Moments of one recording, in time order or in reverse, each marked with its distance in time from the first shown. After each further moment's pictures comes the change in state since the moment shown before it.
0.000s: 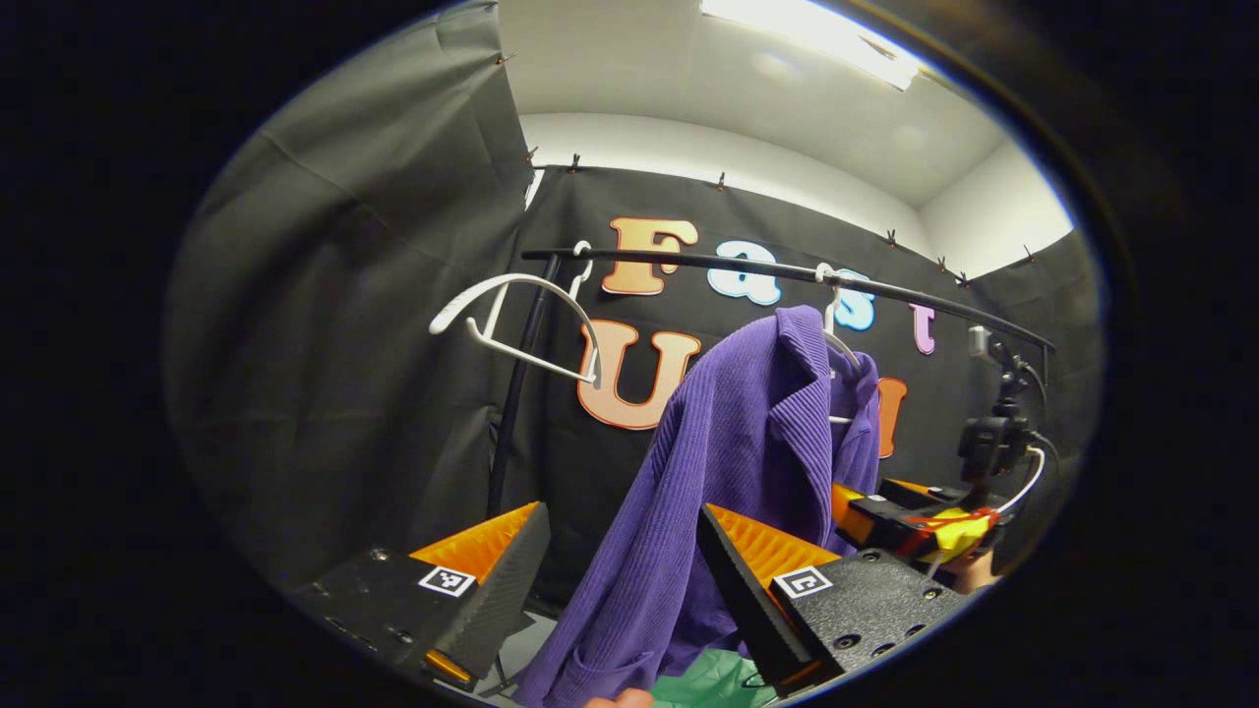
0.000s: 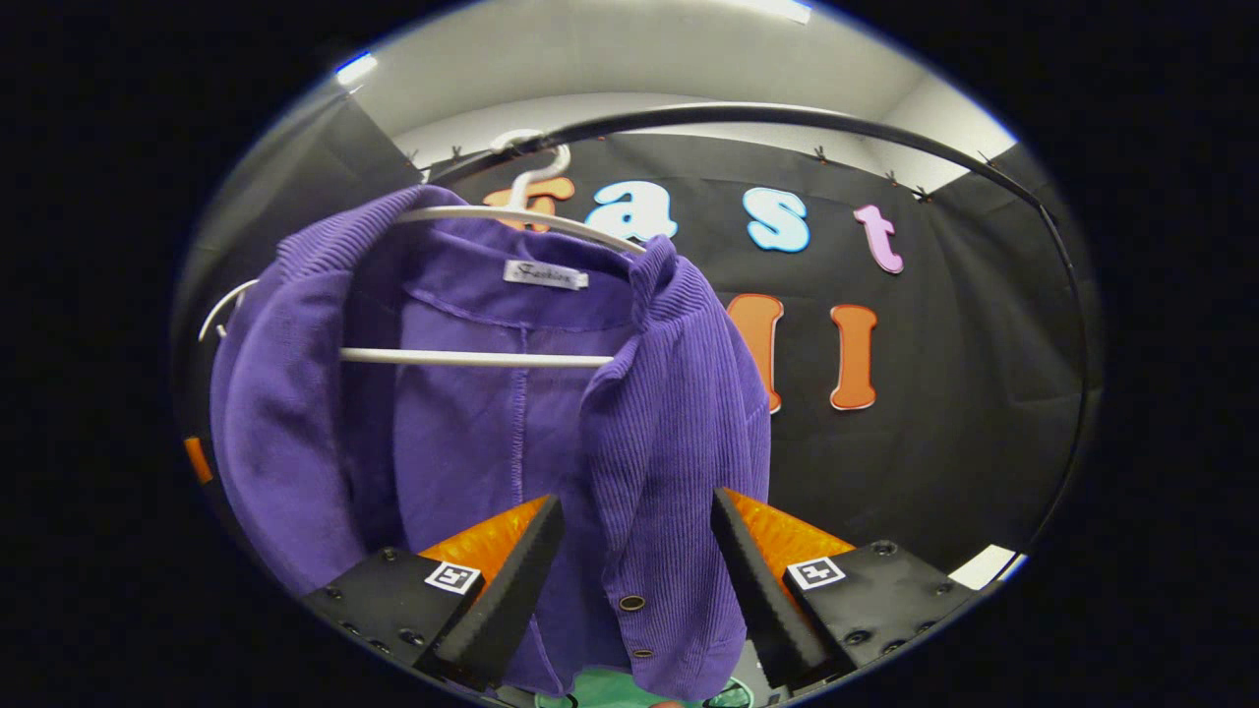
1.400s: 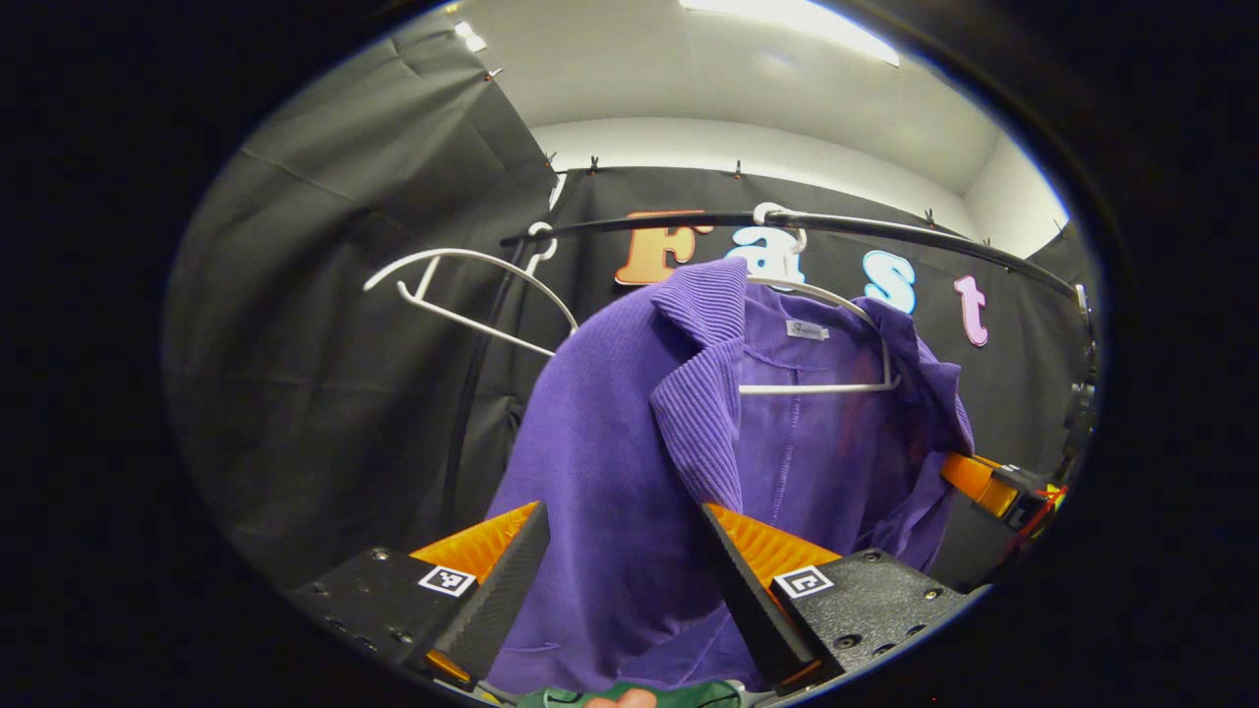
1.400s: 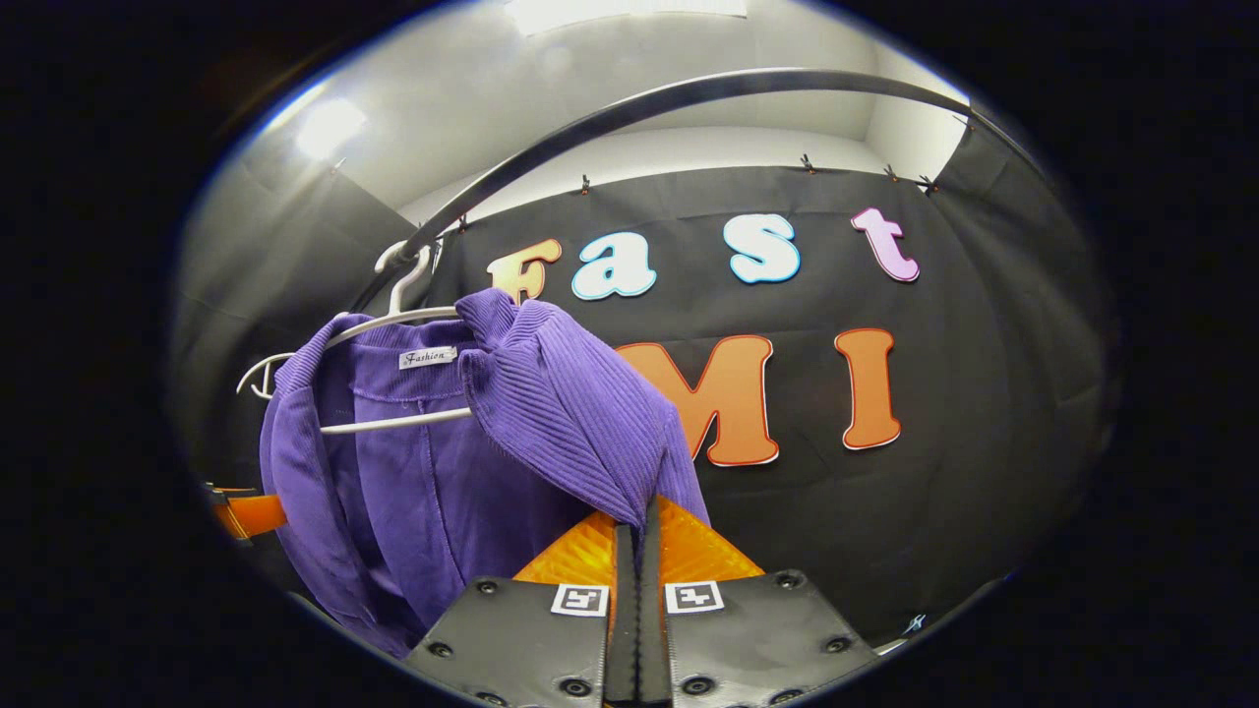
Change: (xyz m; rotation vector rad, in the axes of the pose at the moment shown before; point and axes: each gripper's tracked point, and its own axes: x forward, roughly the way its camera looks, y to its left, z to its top) left arm 0.039 -0.136 -0.047 -0.025 -0.010 0.170; right arm -0.002 -0.160 0.060 0.013 -0.157 0.270
